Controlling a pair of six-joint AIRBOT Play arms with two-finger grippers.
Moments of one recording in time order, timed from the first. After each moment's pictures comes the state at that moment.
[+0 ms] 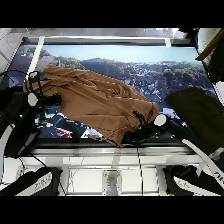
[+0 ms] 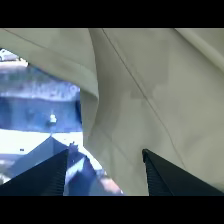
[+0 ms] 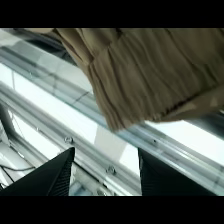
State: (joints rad) left arm 0.00 -1.13 0.89 1.60 -0.77 -1.74; right arm 0.44 -1.19 0.58 -0.70 1.05 1.45
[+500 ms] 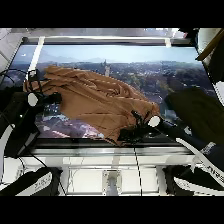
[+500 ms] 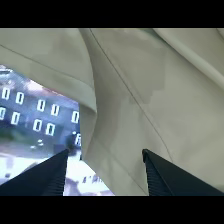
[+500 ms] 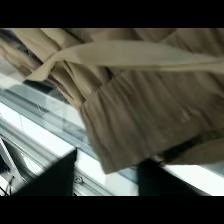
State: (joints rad) left arm 0.00 -1.13 0.89 1.60 -0.73 -1.74; right arm 0.49 -1.27 0.58 -0.61 0.88 1.47
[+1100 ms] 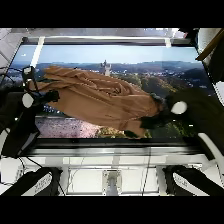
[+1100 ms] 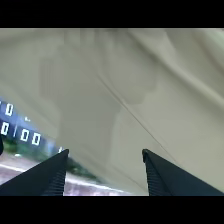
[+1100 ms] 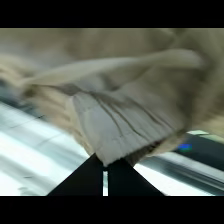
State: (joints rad) left arm 0.00 -1.04 0.89 1.60 -0.73 -1.74; right arm 0.10 -1.06 0.75 -1.08 1.19 1.47
